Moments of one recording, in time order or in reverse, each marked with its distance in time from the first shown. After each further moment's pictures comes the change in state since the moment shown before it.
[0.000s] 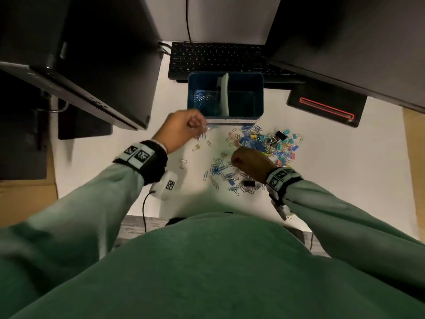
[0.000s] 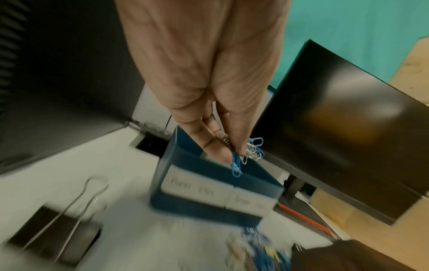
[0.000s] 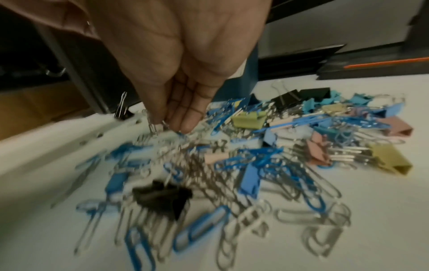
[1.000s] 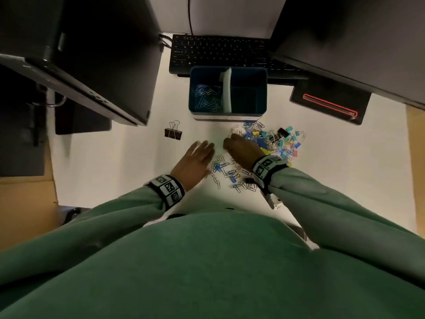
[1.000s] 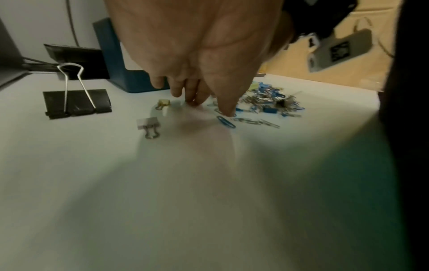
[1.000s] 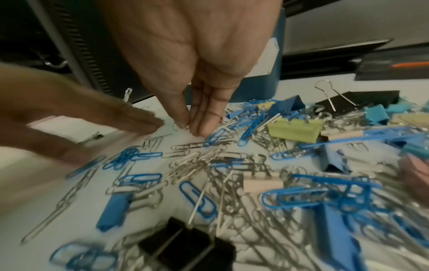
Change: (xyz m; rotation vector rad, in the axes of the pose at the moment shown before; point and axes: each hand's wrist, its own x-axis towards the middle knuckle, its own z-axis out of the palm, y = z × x) left_hand -0.037 -0.094 0.092 0.965 -0.203 0.339; right_hand 0.037 -0.018 0.005 -0.179 -0.008 0.030
